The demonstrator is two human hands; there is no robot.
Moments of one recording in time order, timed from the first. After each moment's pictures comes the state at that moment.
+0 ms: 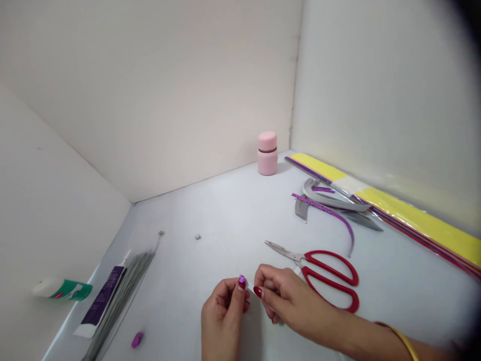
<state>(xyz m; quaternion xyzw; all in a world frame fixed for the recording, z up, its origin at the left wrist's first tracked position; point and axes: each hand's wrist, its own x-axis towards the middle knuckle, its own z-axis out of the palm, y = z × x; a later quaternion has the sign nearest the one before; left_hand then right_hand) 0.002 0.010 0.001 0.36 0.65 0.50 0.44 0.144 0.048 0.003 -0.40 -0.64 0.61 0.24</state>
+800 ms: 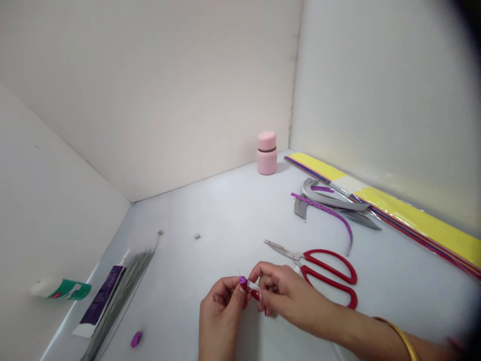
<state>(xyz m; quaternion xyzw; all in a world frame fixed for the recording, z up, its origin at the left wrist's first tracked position) -0.001 0.013 -0.006 0.32 0.61 0.52 0.50 0.143 0.052 0.004 -0.39 -0.59 0.67 0.25</state>
